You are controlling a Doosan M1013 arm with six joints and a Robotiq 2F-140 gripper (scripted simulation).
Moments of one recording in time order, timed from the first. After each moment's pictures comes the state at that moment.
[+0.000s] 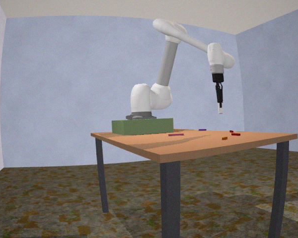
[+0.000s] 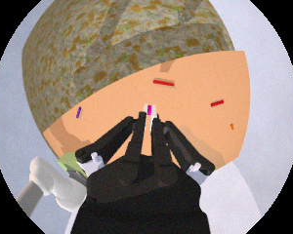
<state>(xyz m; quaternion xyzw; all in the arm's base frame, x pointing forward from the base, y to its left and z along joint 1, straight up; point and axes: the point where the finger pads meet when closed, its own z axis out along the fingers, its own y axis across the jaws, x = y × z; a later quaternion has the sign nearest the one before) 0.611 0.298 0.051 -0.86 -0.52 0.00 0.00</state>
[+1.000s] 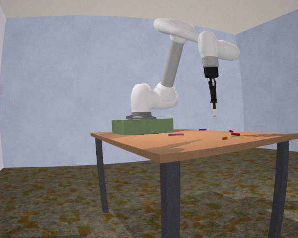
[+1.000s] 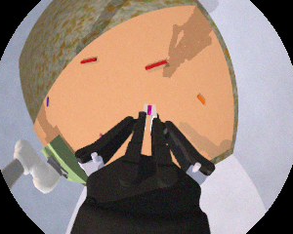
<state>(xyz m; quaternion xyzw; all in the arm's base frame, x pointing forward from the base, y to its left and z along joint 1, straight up) 0.807 0.098 0.039 -0.87 -0.48 0.00 0.00</state>
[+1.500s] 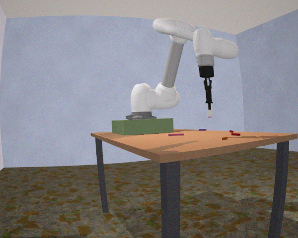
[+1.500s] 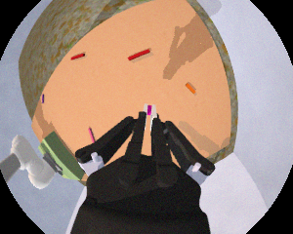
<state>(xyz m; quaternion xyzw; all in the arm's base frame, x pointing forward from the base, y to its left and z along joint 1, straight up) 0.838 0.046 0.034 -0.88 -0.48 0.00 0.00</state>
